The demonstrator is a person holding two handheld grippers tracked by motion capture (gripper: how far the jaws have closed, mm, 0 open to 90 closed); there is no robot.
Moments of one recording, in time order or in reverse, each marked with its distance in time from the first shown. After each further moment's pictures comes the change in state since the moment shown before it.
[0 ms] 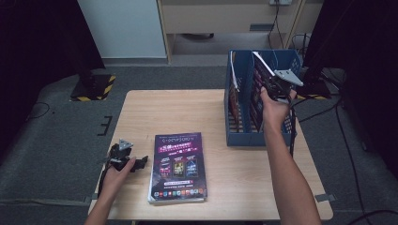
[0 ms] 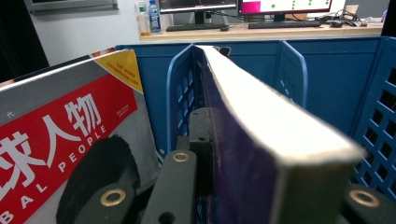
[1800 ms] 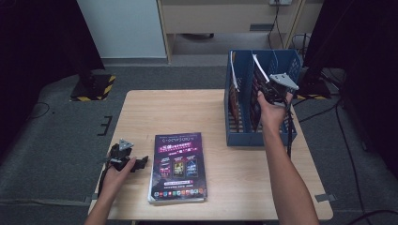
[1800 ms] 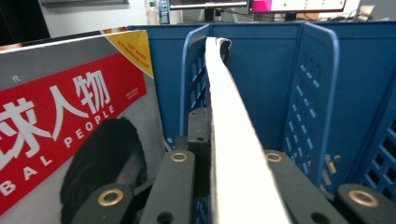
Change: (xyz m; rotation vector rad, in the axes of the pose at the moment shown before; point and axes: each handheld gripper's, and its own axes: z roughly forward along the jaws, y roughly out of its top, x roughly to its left) left arm -0.001 0.000 0.000 -0.001 -0.007 0.007; right arm 0.004 -0.015 0.005 0.000 0.036 -0.036
